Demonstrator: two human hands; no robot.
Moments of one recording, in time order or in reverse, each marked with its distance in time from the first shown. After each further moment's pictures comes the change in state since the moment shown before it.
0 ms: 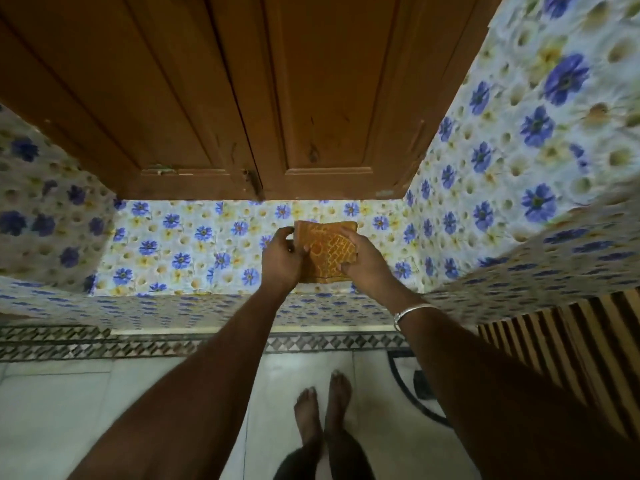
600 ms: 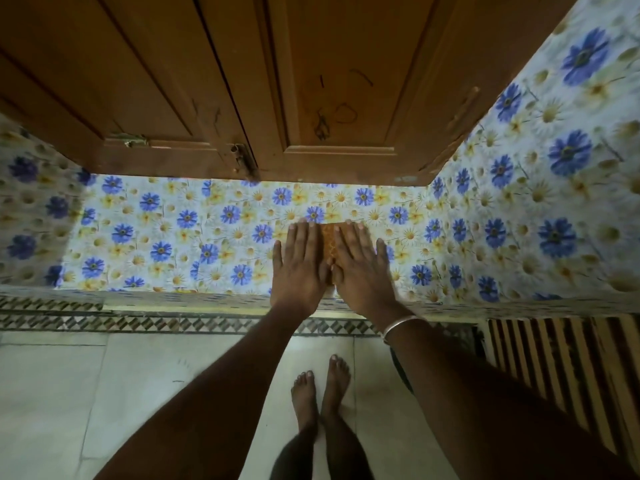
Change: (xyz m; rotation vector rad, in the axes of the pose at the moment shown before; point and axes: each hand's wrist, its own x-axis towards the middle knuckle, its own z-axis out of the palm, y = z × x) left_hand 0.026 -0.071 0.064 0.713 -0.133 0.282; right_hand 0.054 0.078 0.052 -0.809 -0.021 -0.172
